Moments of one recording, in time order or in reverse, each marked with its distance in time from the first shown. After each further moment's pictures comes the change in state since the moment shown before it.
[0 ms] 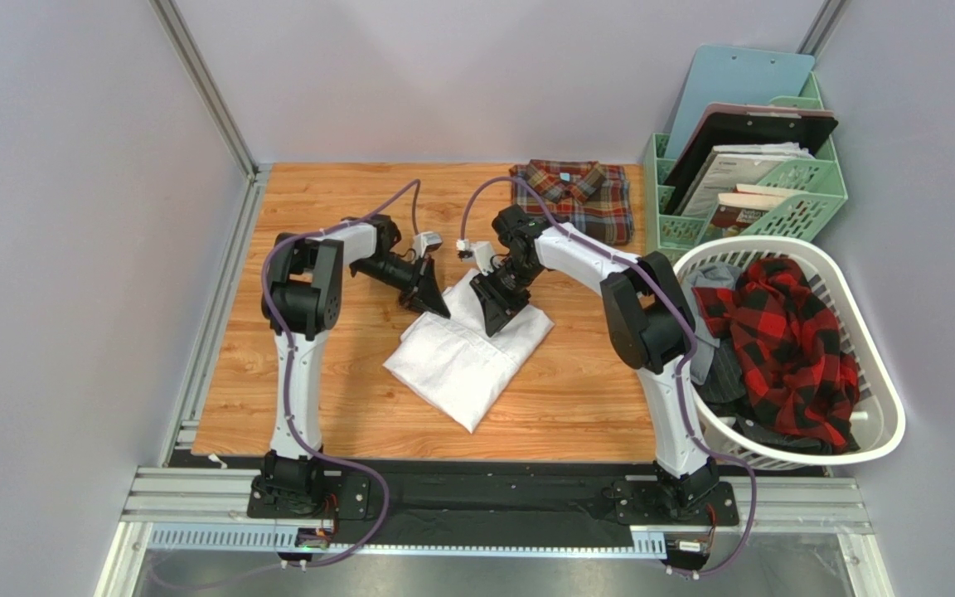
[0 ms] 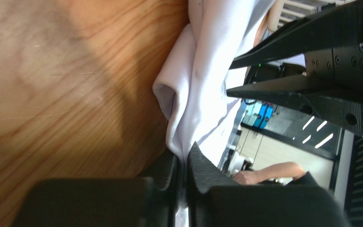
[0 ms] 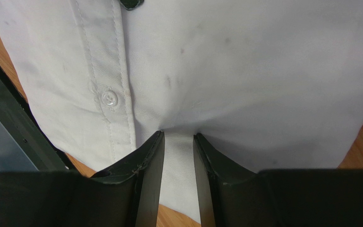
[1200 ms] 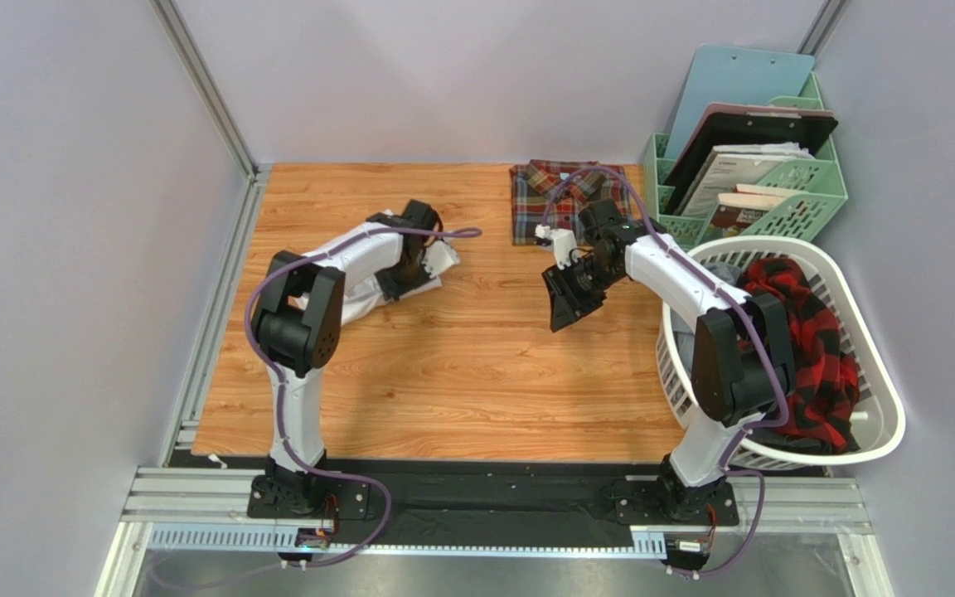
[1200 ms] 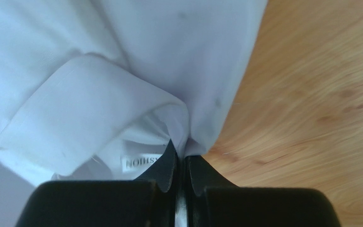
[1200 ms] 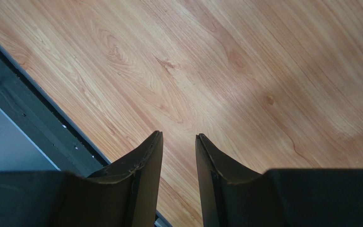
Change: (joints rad) left arm -0.188 -0.322 -0.095 0.089 -1.287 0.561; right arm -0.214 -0.477 -0.401 0.001 0.063 -0.008
